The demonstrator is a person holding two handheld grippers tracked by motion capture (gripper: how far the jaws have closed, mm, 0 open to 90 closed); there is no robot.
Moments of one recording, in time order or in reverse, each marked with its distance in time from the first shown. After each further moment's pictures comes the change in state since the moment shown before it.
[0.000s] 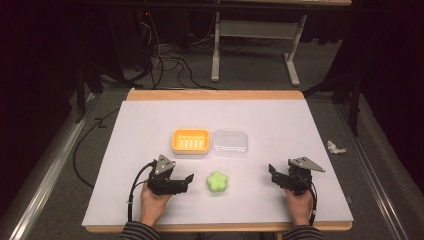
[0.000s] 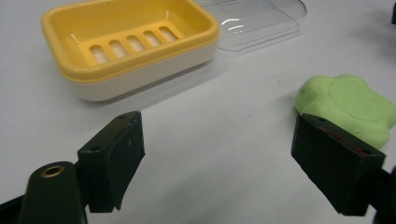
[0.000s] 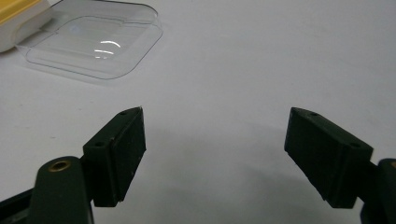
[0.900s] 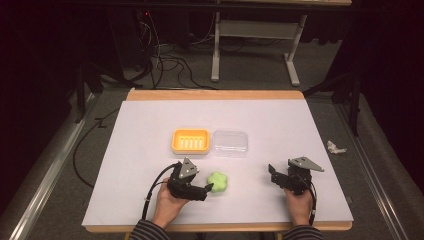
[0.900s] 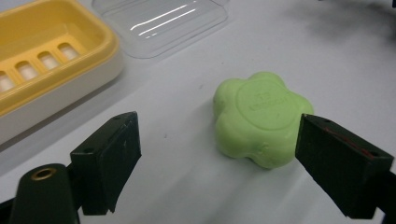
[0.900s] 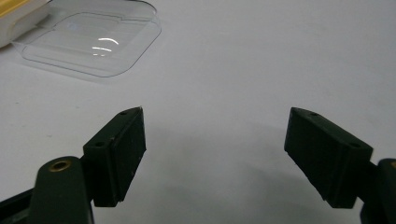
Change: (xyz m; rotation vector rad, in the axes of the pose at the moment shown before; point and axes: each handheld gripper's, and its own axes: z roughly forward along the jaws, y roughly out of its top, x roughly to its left) left arm -0.048 -0.021 0.017 0.135 -0.127 0.101; right arm 0.001 0.000 0.001 0.011 -0.009 -0.004
